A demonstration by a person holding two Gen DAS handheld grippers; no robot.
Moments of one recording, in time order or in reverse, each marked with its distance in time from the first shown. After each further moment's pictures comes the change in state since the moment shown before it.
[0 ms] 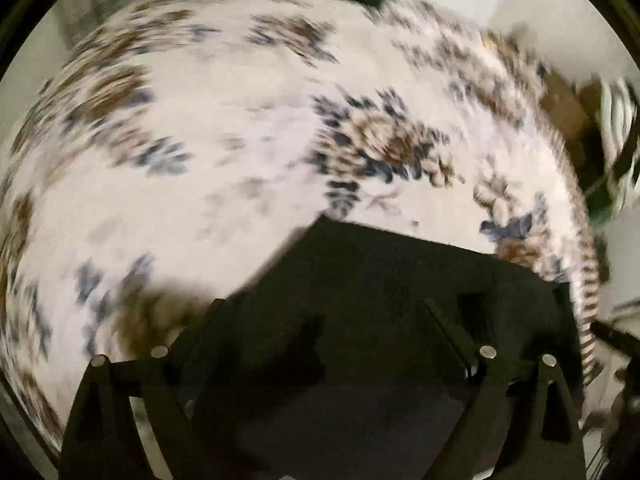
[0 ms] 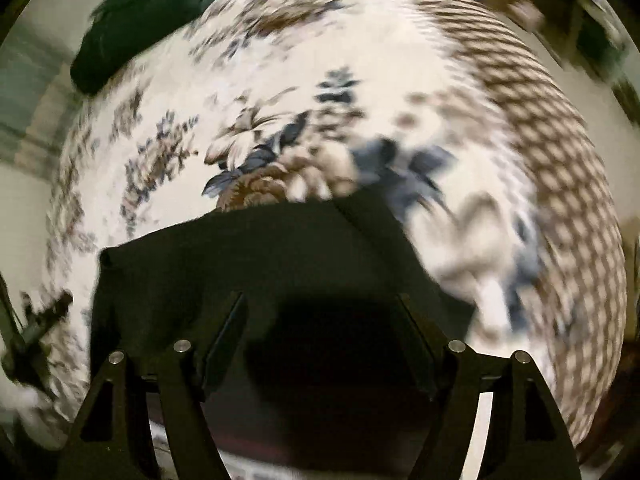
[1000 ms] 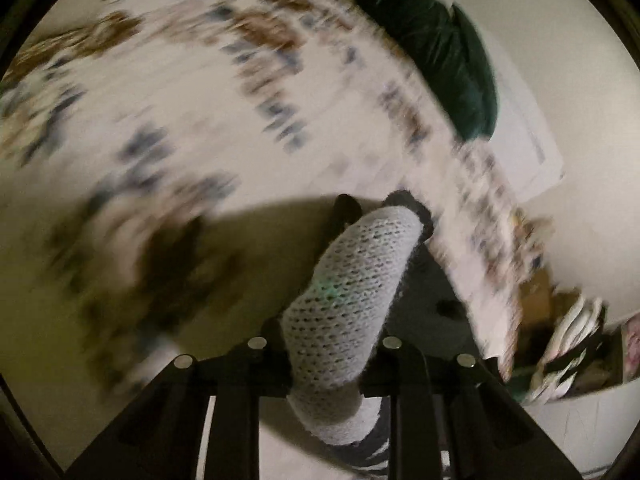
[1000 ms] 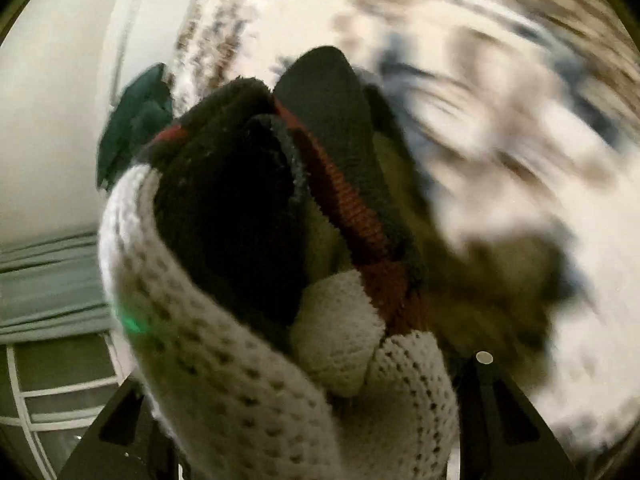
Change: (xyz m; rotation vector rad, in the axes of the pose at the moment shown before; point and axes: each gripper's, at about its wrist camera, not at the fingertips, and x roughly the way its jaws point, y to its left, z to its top) left arm -0.066 0.103 -0.116 -0.693 -0.219 -0.198; right arm 0.015 -0.088 -0.151 0.672 0.019 0.489
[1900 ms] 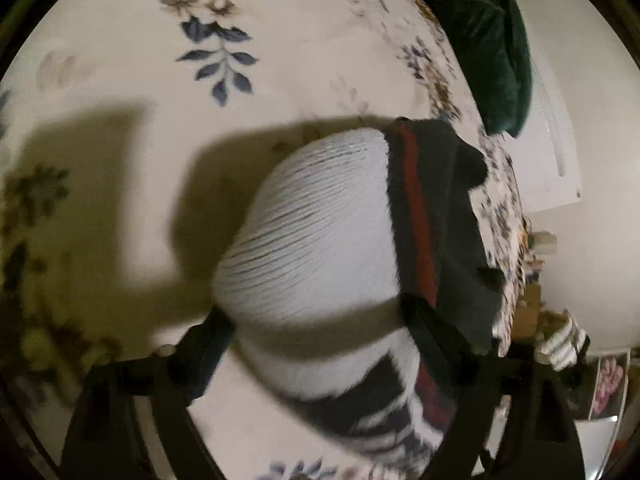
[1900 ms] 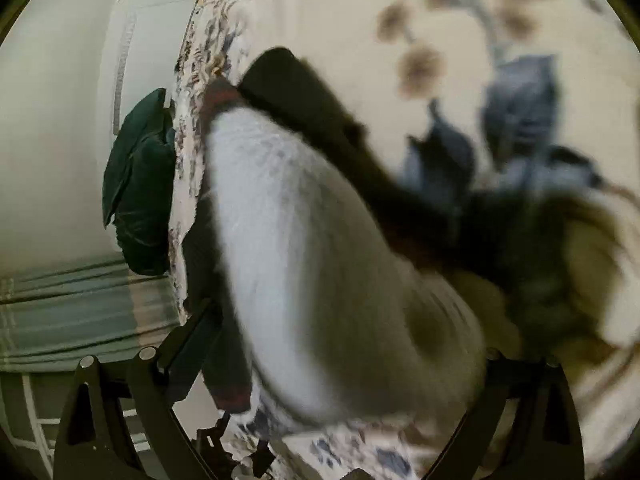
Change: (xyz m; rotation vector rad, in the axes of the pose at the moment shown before) left arm 0.167 -0.039 0.072 -0.170 0.076 -0.015; right arm 0.128 0.046 0.139 0.031 -0.071 0.116
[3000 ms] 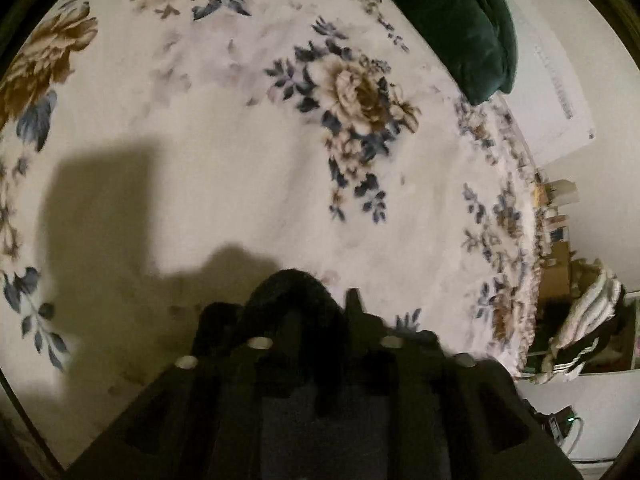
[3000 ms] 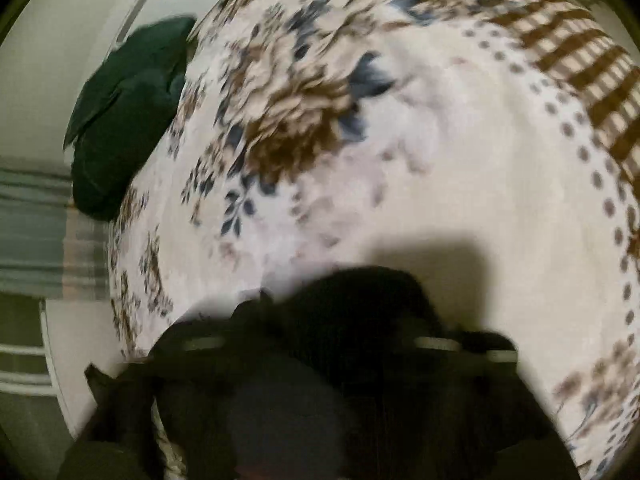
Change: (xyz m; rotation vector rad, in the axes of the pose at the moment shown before) left arm 0.065 -0.140 0.121 0.275 0.109 0.061; right arm 0.066 0.196 0.152 -0.386 0.055 -0.271
